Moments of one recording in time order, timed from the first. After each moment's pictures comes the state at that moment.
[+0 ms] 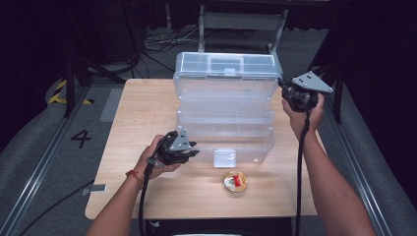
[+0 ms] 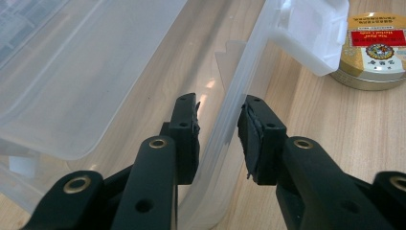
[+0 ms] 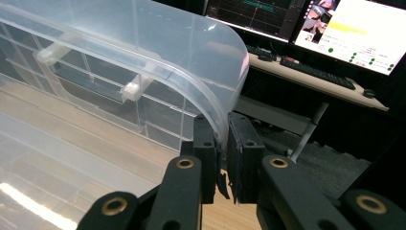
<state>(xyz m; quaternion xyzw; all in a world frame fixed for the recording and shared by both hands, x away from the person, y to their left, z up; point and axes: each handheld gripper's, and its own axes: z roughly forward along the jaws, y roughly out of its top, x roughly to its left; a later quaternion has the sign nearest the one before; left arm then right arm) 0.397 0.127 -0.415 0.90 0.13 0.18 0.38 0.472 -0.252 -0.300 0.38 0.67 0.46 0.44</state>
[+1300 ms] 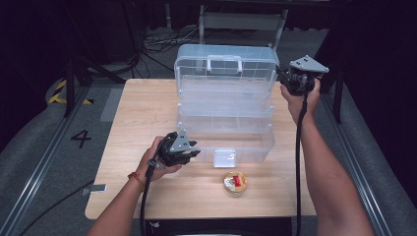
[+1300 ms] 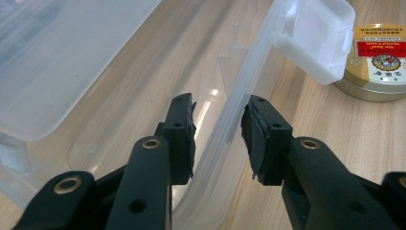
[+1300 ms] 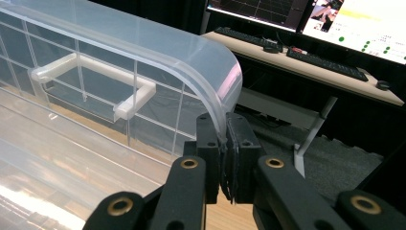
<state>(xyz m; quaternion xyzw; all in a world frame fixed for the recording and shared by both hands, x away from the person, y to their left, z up) 0.393 0.126 -0.419 0.89 0.15 0.19 0.39 0.520 -0.254 -0.289 0.39 0.68 0.46 0.41</state>
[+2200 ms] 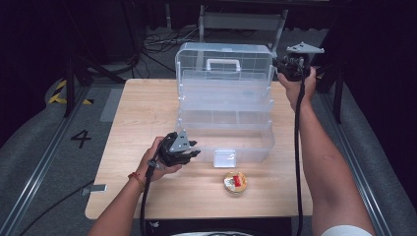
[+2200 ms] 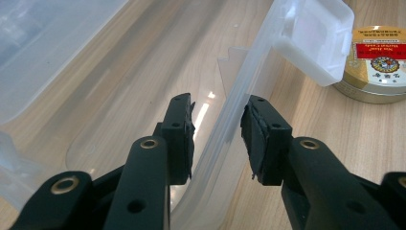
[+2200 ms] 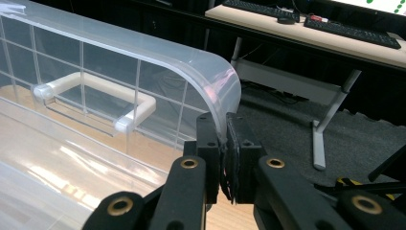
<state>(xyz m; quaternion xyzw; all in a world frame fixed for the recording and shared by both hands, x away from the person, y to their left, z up) 0.393 0.125 -0.420 0.89 0.15 0.18 0.39 0.568 -0.254 -0.279 0.42 0.71 0.44 0.36</state>
